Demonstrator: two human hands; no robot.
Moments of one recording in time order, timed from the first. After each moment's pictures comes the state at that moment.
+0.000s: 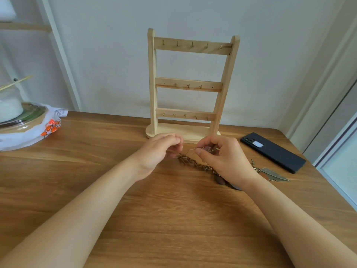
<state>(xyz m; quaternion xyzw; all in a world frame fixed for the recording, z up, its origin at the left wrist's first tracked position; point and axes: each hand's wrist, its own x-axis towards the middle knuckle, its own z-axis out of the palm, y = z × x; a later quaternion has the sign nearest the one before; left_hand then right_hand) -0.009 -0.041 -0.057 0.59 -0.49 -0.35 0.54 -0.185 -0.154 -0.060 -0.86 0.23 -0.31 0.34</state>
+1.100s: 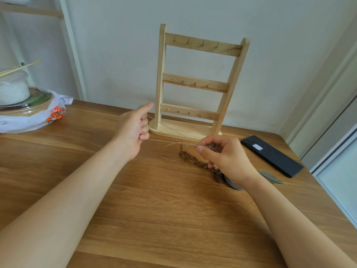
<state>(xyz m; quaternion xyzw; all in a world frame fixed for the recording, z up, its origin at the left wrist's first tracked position) 0.029 -0.033 -0.043 0.54 -0.18 -0.31 0.77 -0.190 -0.151 -0.052 -0.83 0.23 -0.27 0.44</state>
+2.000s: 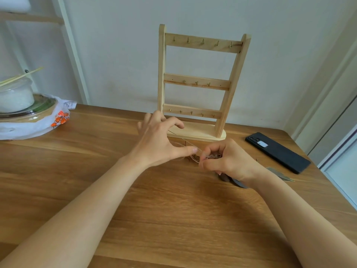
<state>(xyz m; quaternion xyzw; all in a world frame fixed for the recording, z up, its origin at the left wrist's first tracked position) 0.003 -0.036 -0.060 0.77 -0.55 0.07 0.31 -0.193 -0.144 -0.045 -0.83 0.21 -0.14 0.50</state>
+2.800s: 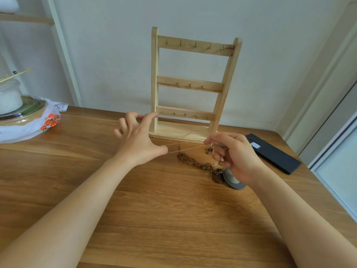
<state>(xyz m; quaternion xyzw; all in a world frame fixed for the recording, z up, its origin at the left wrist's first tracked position) 0.024 -0.039 -0.069 0.85 -0.44 0.08 0.28 -0.194 -0.164 -0.044 -0.66 0.27 -0.27 0.64</state>
